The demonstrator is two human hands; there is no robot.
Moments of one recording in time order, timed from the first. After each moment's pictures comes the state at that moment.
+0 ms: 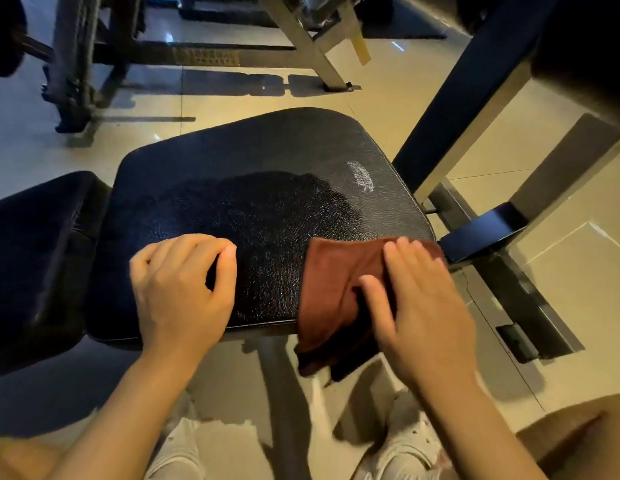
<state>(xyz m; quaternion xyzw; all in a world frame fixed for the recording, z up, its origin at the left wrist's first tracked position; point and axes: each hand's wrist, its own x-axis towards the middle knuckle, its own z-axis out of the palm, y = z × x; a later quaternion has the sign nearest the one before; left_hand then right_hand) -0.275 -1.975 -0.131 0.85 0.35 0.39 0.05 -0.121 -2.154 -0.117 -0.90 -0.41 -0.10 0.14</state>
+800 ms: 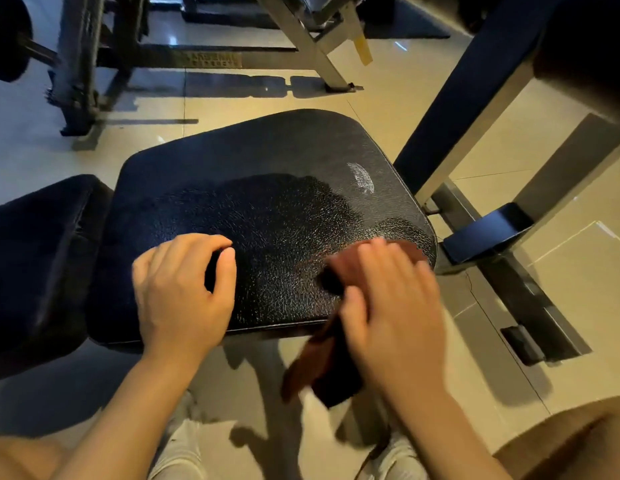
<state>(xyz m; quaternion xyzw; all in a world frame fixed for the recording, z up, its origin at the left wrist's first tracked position) -0.273 -1.974 -0.132 0.84 0.36 0.39 0.07 -0.138 -2.141 -0.124 -0.88 -0.42 -0.08 0.22</state>
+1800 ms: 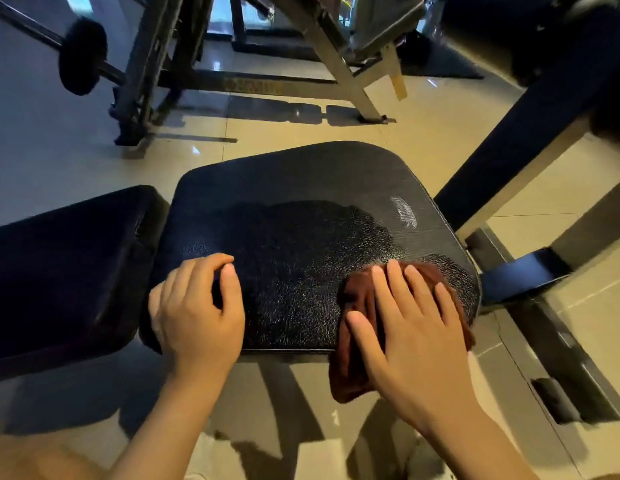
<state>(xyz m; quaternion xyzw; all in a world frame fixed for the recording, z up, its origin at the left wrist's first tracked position) -0.294 -1.963 -0.145 0.75 0.45 0.47 0.08 -0.144 -2.118 -0.107 -0.88 -0.47 -0.02 0.10</state>
